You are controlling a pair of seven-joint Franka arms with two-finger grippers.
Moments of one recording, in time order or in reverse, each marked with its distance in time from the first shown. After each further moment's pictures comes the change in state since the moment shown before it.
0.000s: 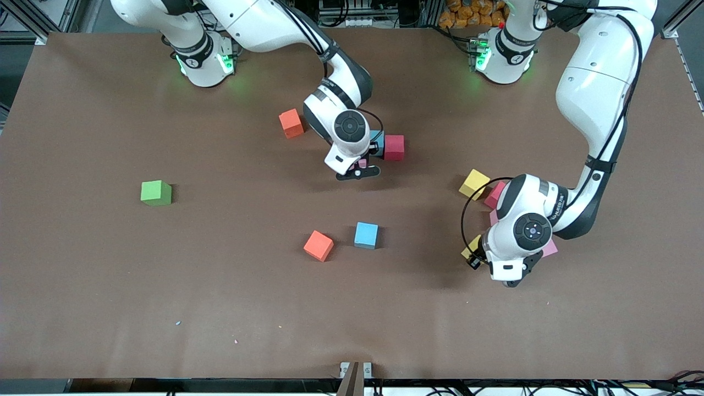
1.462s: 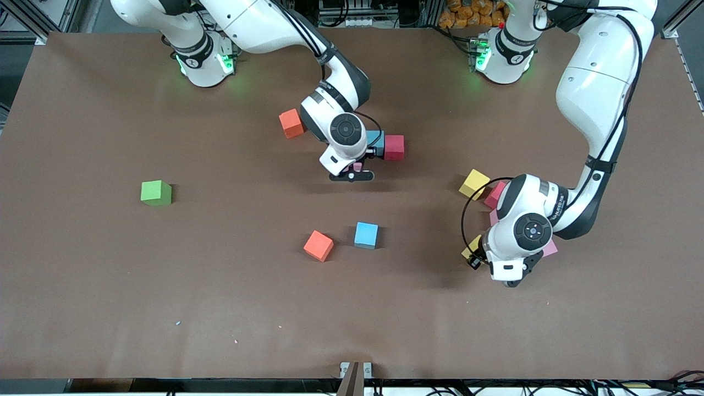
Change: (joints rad) left arm 0.001 0.000 0.001 0.000 0.000 0.000 0.000; right arm -0.010 -0.006 -0.006 -0.012 0.016 0.010 0.103
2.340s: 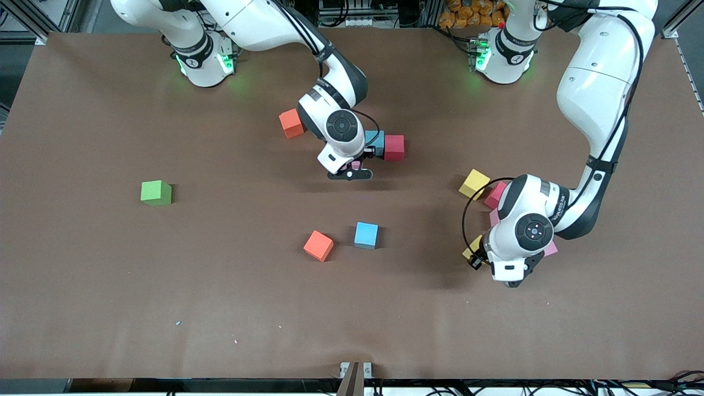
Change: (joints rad) left arm 0.003 0.000 0.000 0.000 0.000 0.000 -0.001; right arm 0.001 -0.022 0.002 -0.045 0.002 0.051 -0.005
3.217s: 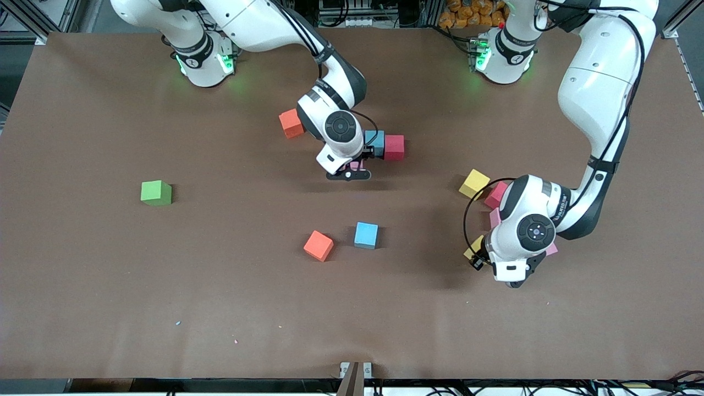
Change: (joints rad) left arm 0.002 0.000 0.001 0.000 0.000 -0.001 0.000; right arm 0.000 0.000 -0.002 -0.018 0.000 0.014 -0.008
